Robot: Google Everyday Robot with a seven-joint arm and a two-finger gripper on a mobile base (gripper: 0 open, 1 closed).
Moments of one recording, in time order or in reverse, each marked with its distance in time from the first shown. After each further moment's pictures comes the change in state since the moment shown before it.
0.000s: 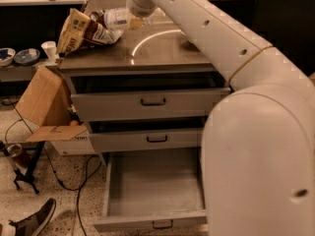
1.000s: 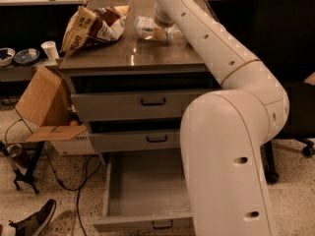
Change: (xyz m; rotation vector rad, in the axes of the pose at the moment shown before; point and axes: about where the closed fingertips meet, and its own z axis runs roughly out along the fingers) arm 0.119 0.006 0.059 -0.011 0.180 0.235
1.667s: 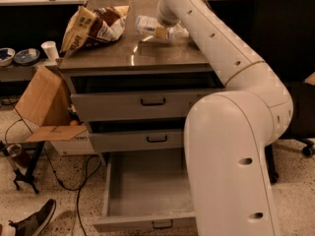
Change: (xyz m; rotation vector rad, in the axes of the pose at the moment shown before) arm 0.008 0.001 -0.007 -0.028 -0.027 0.043
